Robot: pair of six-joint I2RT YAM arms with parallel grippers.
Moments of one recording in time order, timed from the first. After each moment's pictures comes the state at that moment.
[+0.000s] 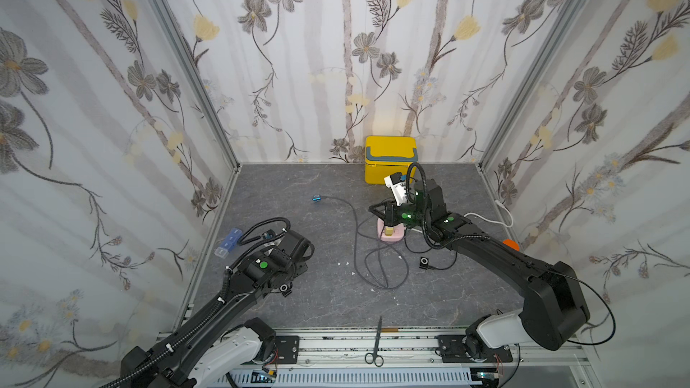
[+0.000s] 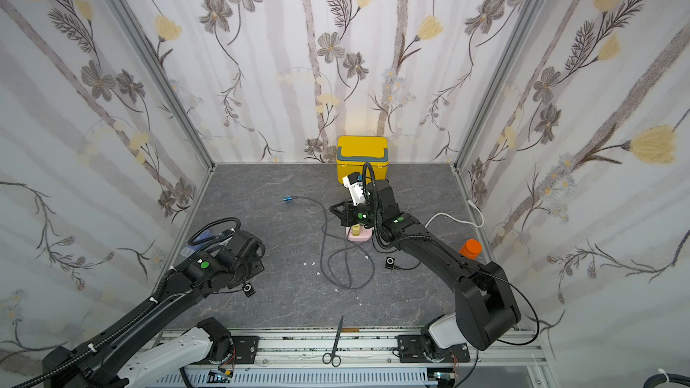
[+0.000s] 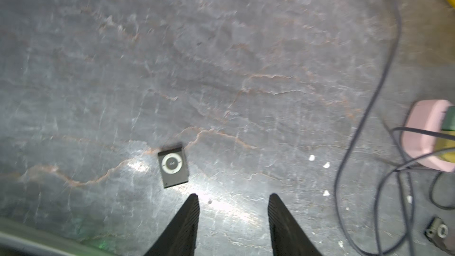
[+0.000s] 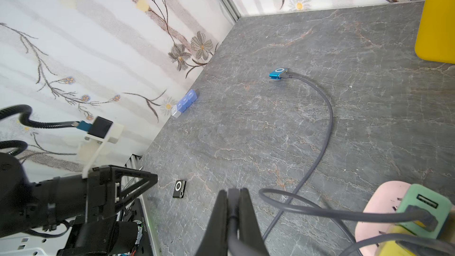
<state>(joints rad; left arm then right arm) -0.61 0.94 0.73 -0.99 -0.26 -1.12 0.54 1.45 1.03 -0.01 -0.52 0.42</state>
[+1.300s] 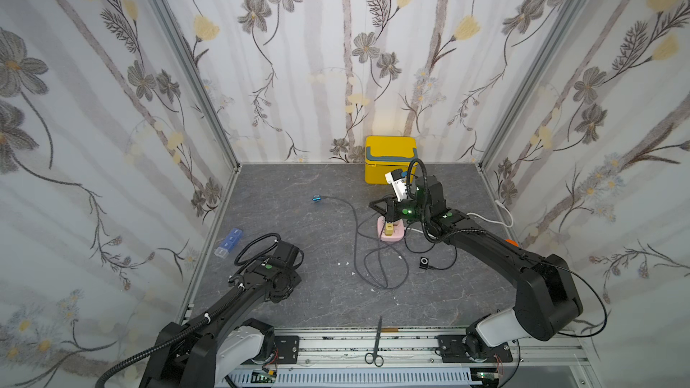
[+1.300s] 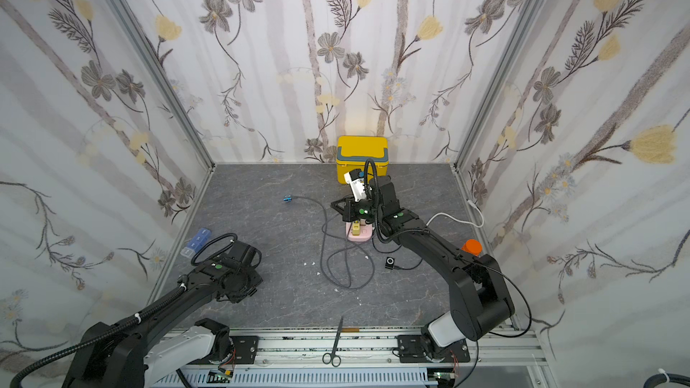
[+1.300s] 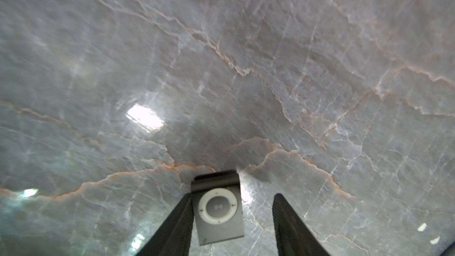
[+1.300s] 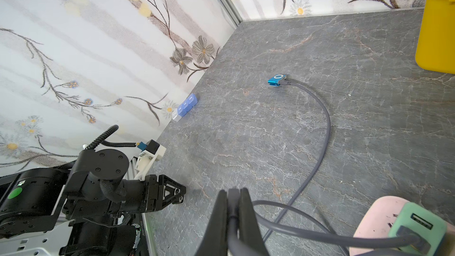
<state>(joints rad) -0.36 1.08 0.46 -0.70 -0.07 -1.10 0.50 1.50 1.06 0.02 -0.58 0.41</state>
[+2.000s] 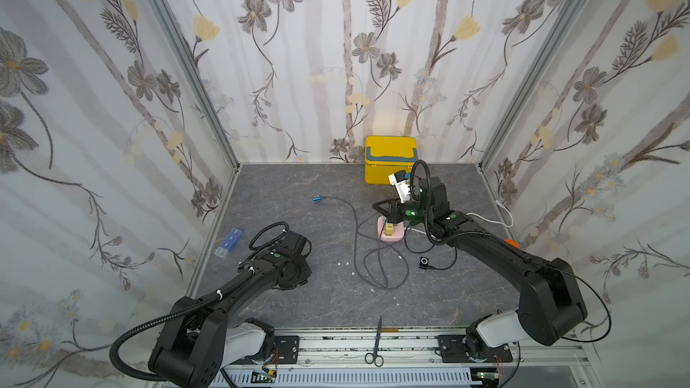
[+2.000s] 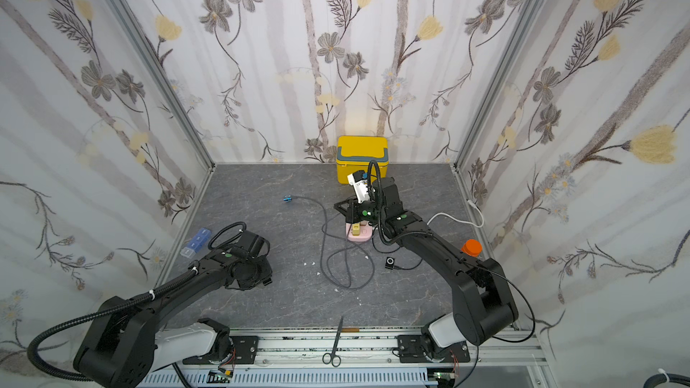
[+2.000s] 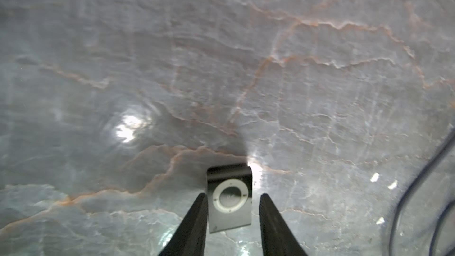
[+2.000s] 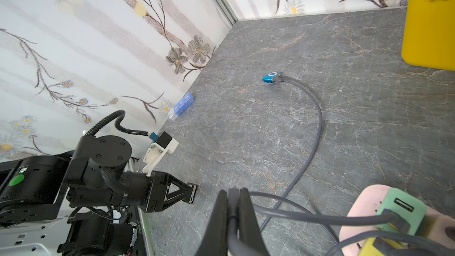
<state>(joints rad) -0.41 1.24 0.58 -0.60 0.04 -0.88 0.48 1.47 1.02 0.00 -0.57 0.40</state>
